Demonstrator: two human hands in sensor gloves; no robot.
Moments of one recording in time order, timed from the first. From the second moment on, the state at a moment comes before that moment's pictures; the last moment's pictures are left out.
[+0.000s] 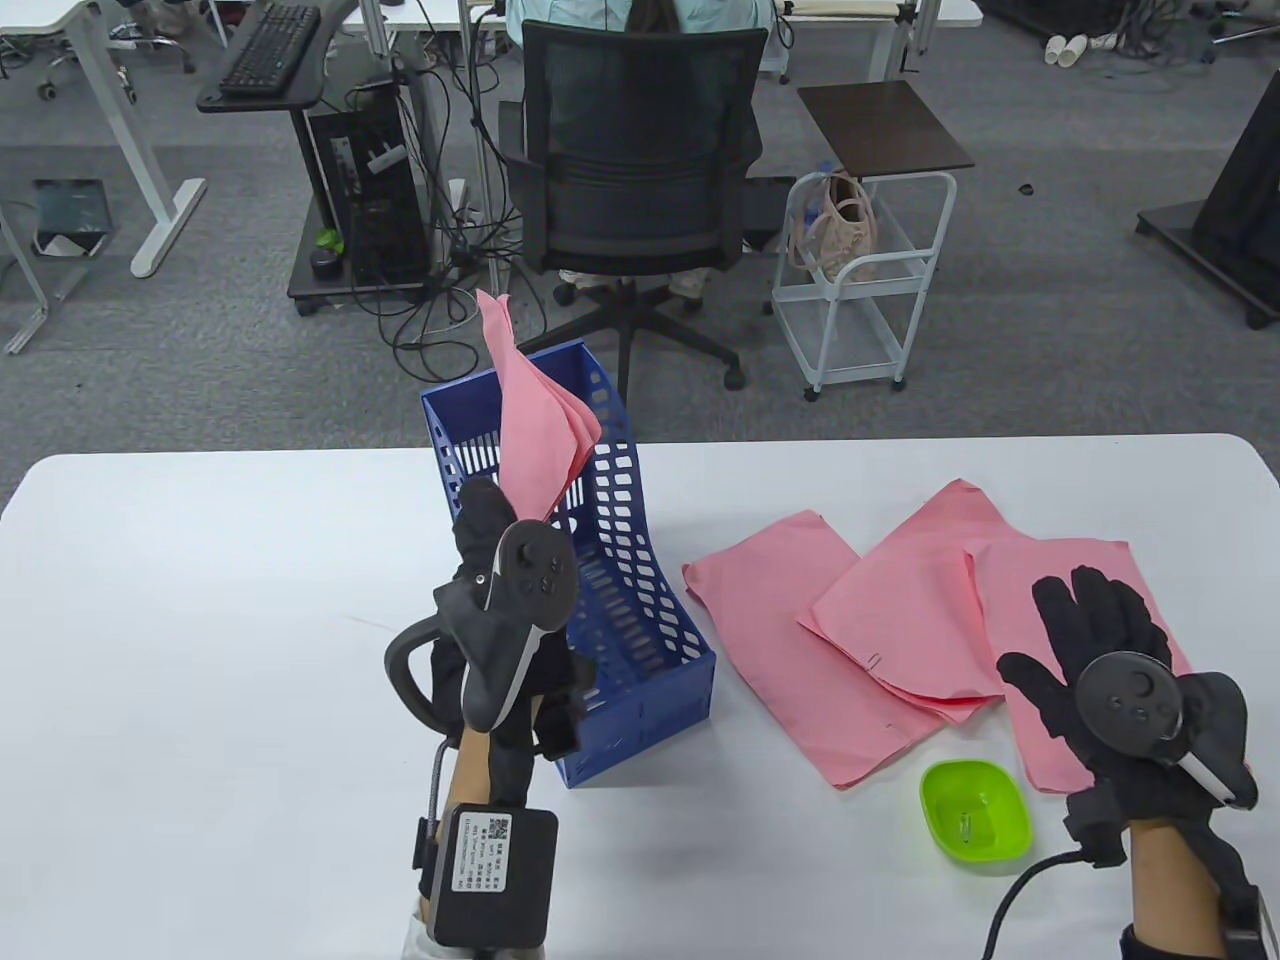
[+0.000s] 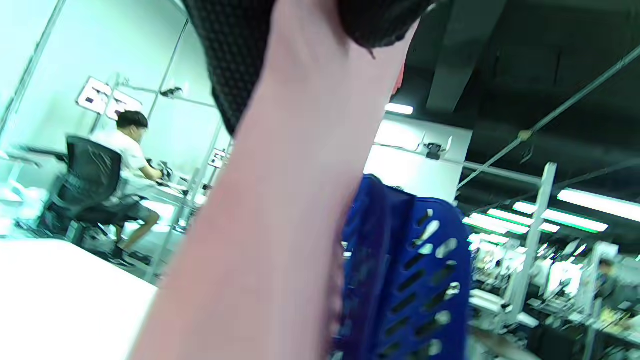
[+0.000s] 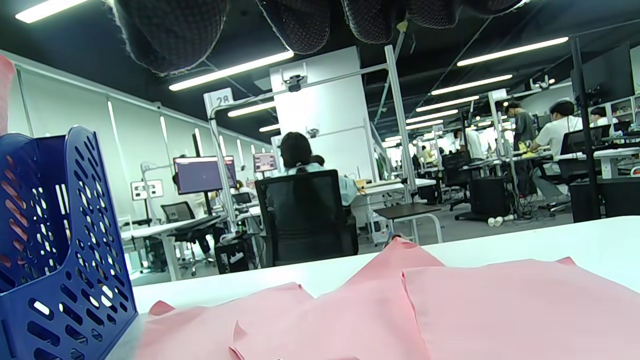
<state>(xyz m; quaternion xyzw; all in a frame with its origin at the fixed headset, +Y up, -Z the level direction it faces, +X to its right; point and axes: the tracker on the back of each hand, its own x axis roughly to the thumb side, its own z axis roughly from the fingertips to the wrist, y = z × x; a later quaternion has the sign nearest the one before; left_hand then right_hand) -0.132 -0.531 -0.356 0.20 0.15 0.18 0.95 0.327 -0.625 -0.339 0.05 -0.11 0.99 0.12</state>
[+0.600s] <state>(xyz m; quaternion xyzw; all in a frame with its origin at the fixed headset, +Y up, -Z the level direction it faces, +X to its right) -0.132 -0.652 -0.377 0.16 0.11 0.29 0.94 0.325 -0.626 -0.339 0.05 -0.10 0.99 0.10</state>
